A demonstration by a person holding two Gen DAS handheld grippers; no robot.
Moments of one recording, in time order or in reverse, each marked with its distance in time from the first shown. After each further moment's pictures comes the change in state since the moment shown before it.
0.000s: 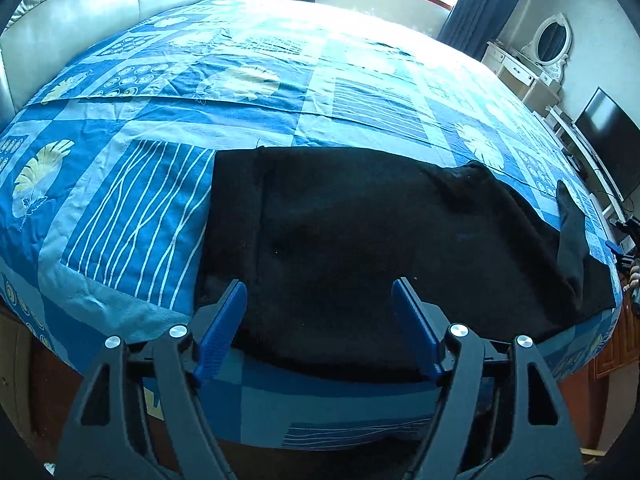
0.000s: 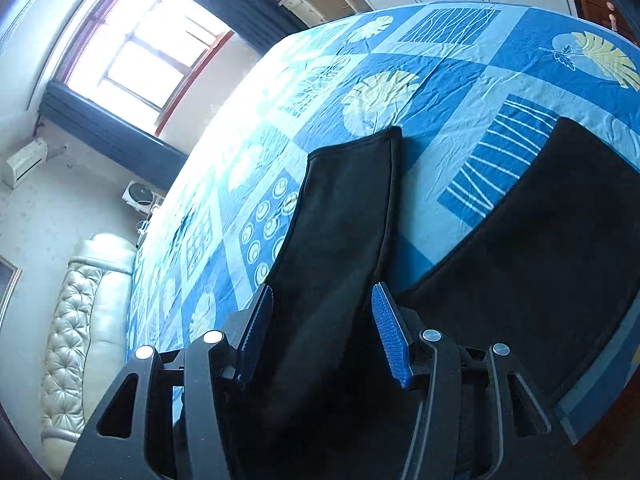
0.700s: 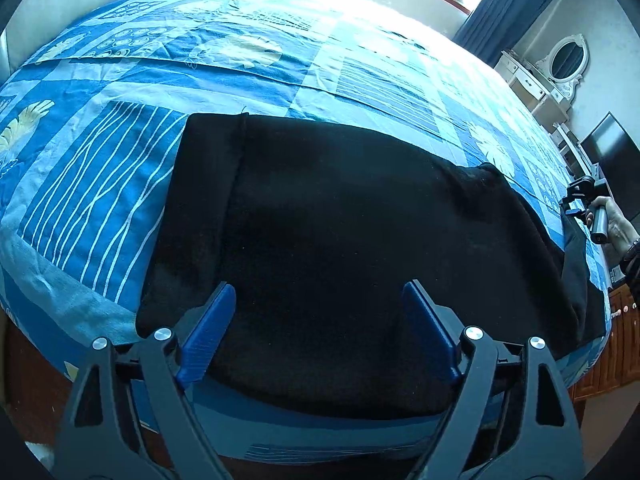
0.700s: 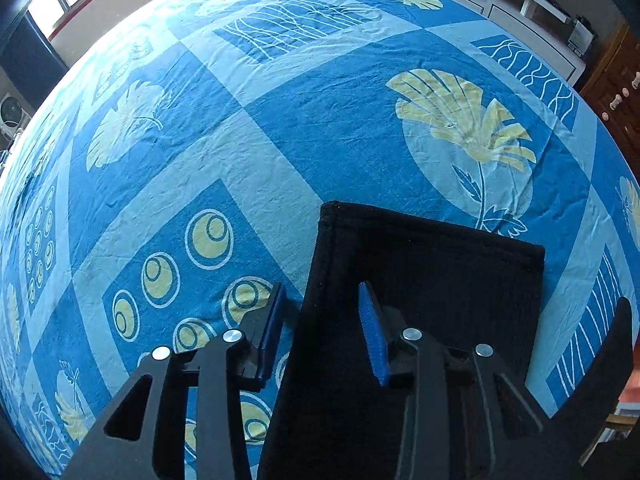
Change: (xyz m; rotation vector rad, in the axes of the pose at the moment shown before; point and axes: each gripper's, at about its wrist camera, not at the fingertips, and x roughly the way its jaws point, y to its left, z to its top) left arm 0.033 0.002 -0.001 -0.111 0.036 -0.041; right arm 0.188 0.074 0.071 -0.186 0.138 -0.557
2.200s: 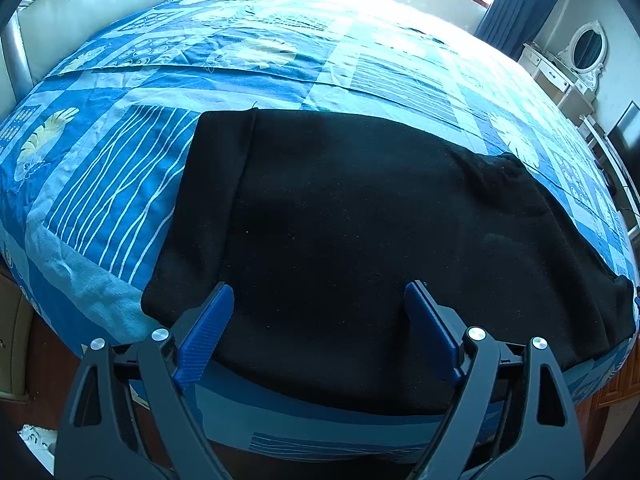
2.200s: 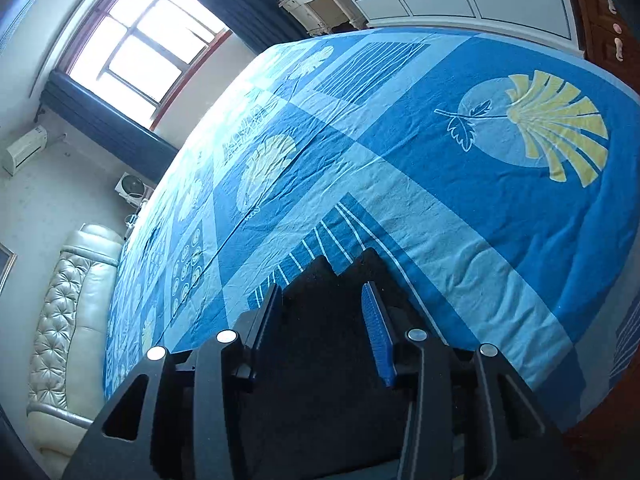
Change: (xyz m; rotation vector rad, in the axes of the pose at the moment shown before) left arm -0.002 -0.018 -0.012 0.020 -0.012 0.145; right arm -0.062 -0.334 -0.067 0.103 -0.114 0.533
